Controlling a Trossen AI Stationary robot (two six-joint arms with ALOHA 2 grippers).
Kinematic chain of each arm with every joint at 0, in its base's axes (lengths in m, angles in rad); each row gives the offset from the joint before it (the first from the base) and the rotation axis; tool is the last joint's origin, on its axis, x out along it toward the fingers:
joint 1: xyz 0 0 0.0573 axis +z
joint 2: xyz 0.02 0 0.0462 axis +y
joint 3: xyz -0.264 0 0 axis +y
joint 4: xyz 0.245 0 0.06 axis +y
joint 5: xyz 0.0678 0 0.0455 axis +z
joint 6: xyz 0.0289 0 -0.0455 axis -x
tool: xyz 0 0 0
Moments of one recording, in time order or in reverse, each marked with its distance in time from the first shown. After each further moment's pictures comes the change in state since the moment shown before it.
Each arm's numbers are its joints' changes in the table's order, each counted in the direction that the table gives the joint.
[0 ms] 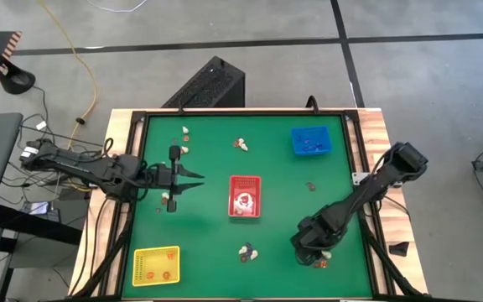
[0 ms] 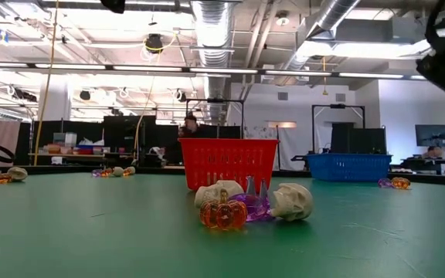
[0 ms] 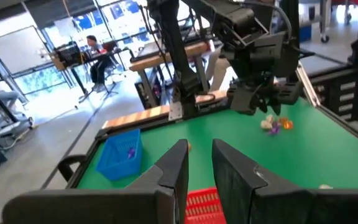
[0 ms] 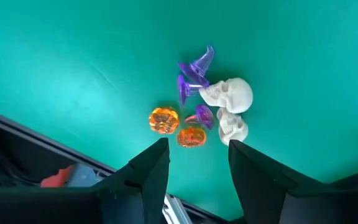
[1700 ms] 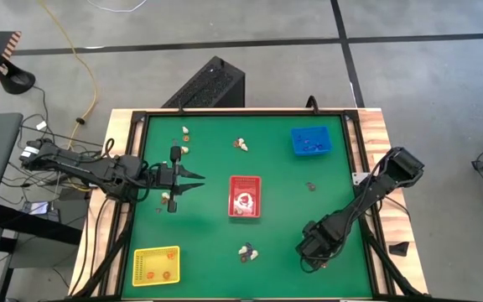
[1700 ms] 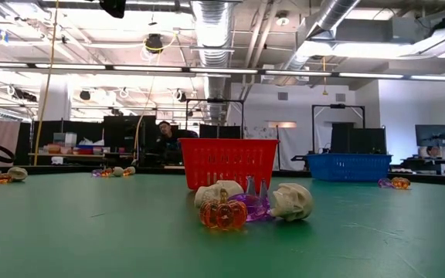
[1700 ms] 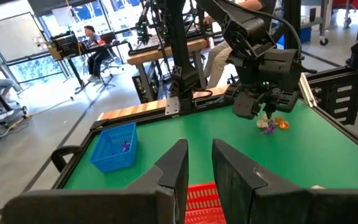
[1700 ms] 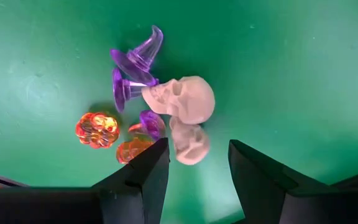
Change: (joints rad) left arm 0.000 0.010 0.001 0.009 0.004 0.051; right arm 0.074 0.071 0.053 0.004 -0.028 0.045
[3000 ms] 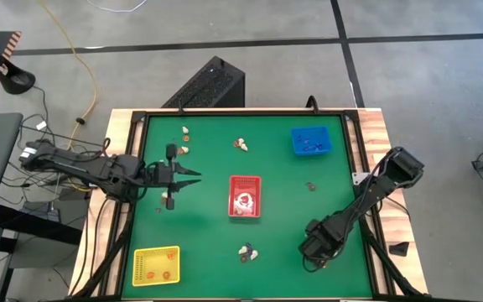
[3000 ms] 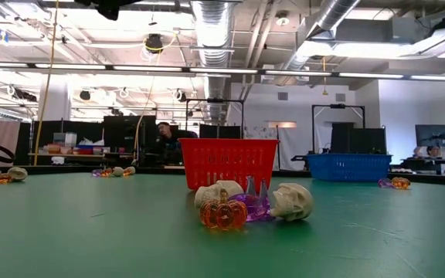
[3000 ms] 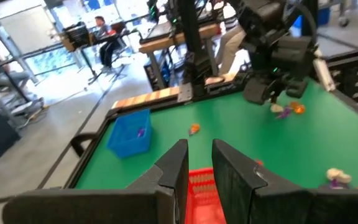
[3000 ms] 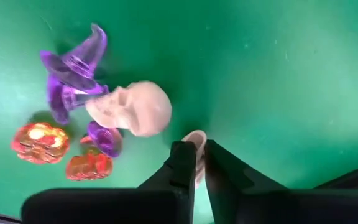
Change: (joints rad) left arm 0.000 -0.055 -0.001 0.101 0.061 -0.027; right arm 0.007 0.003 0.032 0.041 -0.027 0.036
